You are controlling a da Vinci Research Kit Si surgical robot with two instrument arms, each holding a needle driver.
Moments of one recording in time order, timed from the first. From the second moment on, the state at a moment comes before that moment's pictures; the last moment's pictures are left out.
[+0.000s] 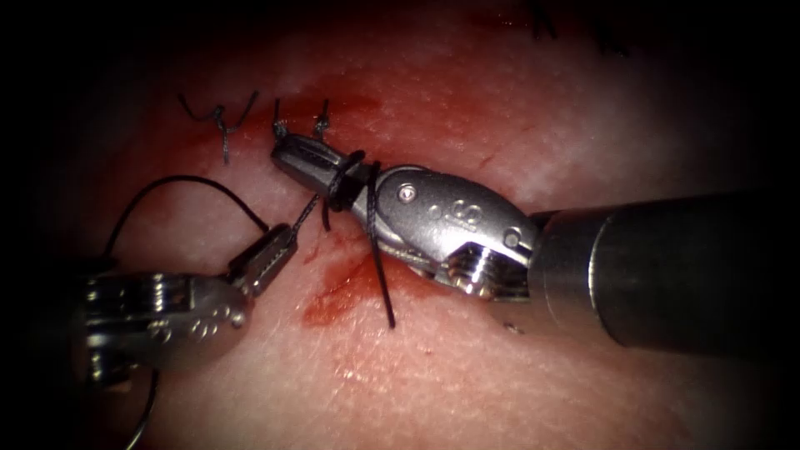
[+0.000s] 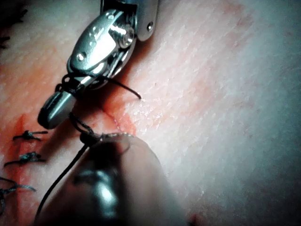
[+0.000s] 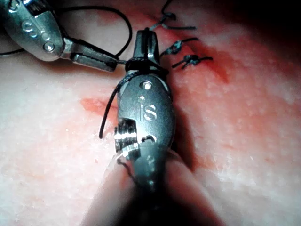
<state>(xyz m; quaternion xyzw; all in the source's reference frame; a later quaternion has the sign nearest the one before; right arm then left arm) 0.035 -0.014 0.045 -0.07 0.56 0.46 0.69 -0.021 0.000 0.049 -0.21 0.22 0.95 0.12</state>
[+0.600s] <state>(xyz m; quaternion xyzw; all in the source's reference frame) 0.031 -0.021 0.043 -0.09 0.55 0.41 0.72 -0.019 0.004 0.047 -0.20 0.19 0.95 0.13</state>
